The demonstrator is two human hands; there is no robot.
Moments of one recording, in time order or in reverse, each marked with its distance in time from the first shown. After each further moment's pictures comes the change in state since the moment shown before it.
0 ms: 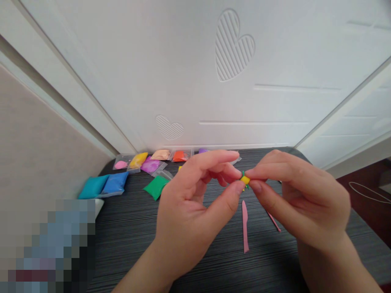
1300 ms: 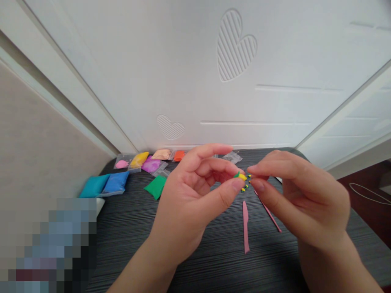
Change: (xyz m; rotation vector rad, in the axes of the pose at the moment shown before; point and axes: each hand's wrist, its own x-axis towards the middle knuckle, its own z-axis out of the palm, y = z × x) left_hand 0.005 -0.004 -0.002 -0.283 -0.051 -0.213; right_hand -0.001 0.001 0.003 0.003 0.063 0.012
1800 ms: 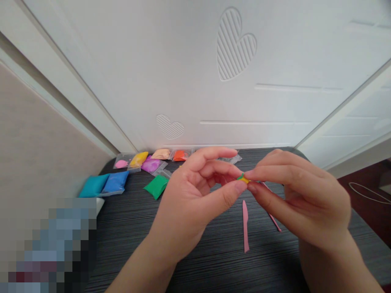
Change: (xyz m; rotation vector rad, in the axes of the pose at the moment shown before) left_hand 0.000 -0.001 -0.003 -0.004 -0.063 -0.055; right_hand 0.003 0.002 -0.006 -0.111 -0.102 -0.076
